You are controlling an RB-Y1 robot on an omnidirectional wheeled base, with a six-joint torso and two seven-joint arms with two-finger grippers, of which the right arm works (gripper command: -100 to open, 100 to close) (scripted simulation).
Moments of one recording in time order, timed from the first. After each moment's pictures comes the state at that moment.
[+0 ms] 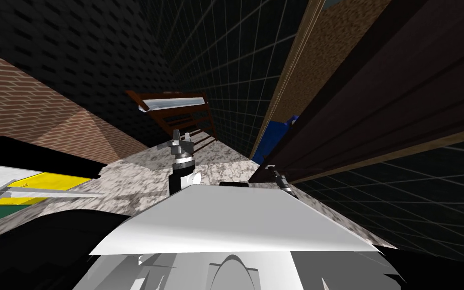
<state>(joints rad) 0.13 -0.49 0.12 -0.49 -0.09 -1.24 -0.44</state>
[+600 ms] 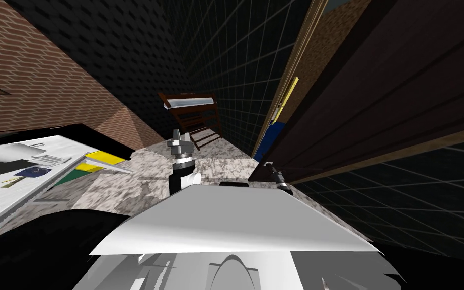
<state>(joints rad) 0.07 -0.43 0.01 -0.50 0.01 -1.16 -0.43</state>
